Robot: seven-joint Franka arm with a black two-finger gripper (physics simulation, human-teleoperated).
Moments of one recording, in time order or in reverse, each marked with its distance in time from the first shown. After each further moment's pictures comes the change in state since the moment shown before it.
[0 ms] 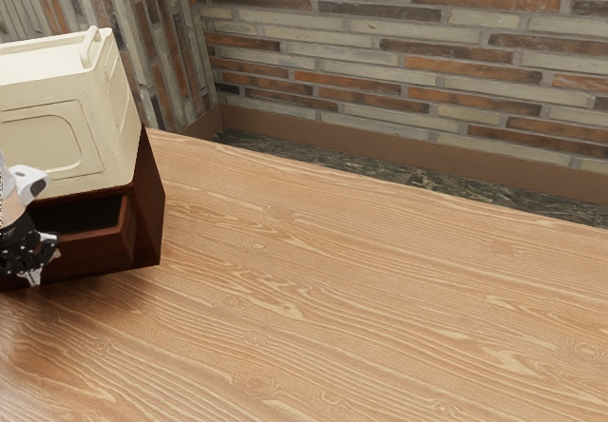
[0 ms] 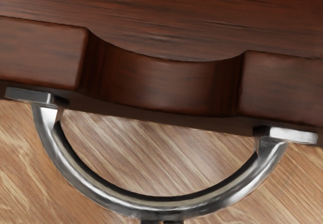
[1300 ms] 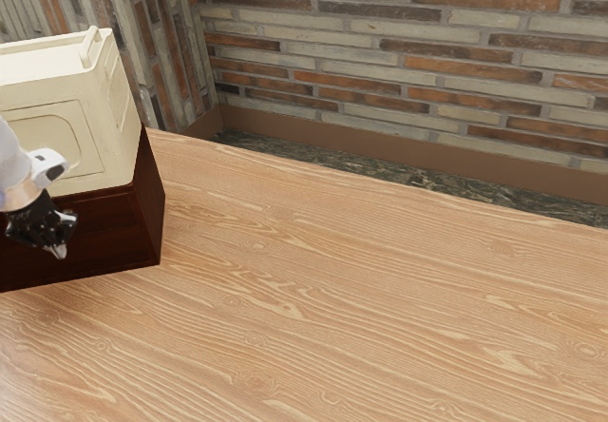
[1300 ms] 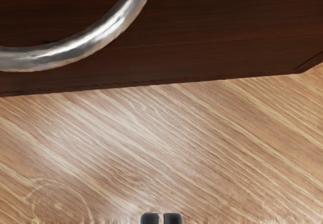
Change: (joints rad) arm -0.215 0.040 0.223 0.153 0.092 0.162 0.238
